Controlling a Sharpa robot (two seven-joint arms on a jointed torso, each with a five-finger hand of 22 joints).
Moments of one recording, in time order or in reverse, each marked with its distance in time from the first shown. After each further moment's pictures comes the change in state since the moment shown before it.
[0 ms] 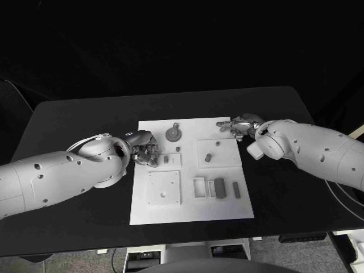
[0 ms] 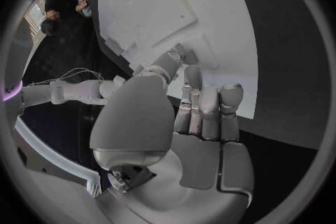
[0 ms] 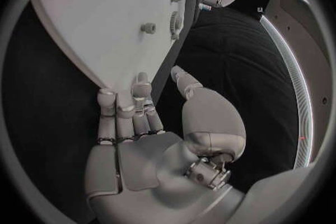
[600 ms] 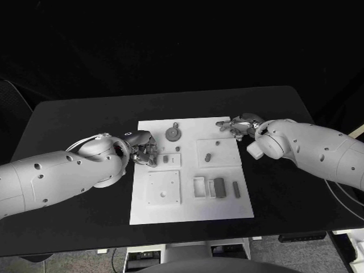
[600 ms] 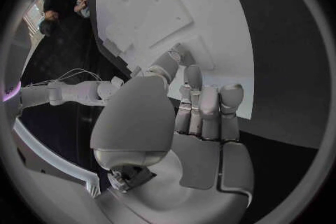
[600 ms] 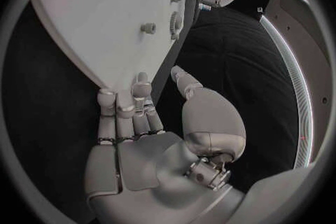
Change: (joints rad) left arm -0.001 0.002 0.001 -0.006 -0.005 0.006 -0.013; left_hand 0.005 0.005 0.005 0.005 0.000 0.012 -0.002 0.006 0.003 0.005 0.005 0.000 0.000 0.003 -0.004 0.000 -0.001 -0.004 0.006 -0.002 0.000 -0.001; right arm 0.000 0.000 0.000 -0.001 0.000 0.002 0.000; right_hand 0.000 0.000 0.000 0.000 0.000 -0.003 0.001 0.000 0.000 0.000 0.000 0.000 -0.001 0.000 0.000 0.000 0.000 0.000 0.000 0.000 0.000 0.000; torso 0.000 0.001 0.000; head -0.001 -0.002
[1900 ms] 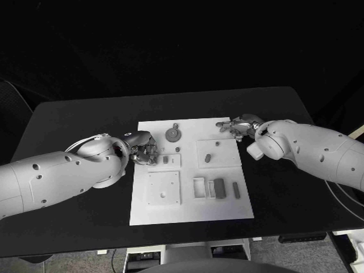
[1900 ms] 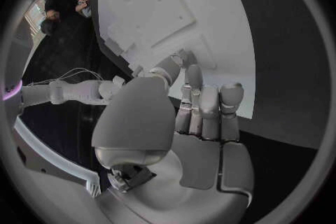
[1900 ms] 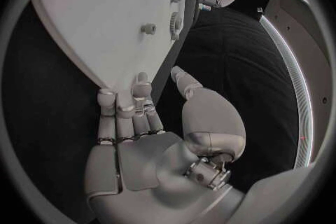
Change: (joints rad) left arm 0.002 -0.006 0.003 0.006 0.006 0.005 0.011; left_hand -0.002 0.071 0.103 0.044 -0.002 0.000 0.000 -0.021 -0.006 -0.017 0.018 -0.015 -0.007 0.001 0.000 -0.007 -0.004 -0.001 0.004 0.003 -0.009 -0.009; right arm 0.000 -0.001 0.000 0.000 0.000 0.004 -0.001; right_hand -0.004 0.004 0.000 0.000 0.000 0.003 0.000 0.000 -0.001 -0.004 0.004 0.000 0.000 -0.003 0.000 0.000 0.000 0.000 0.000 0.000 0.000 0.000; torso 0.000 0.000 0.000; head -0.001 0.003
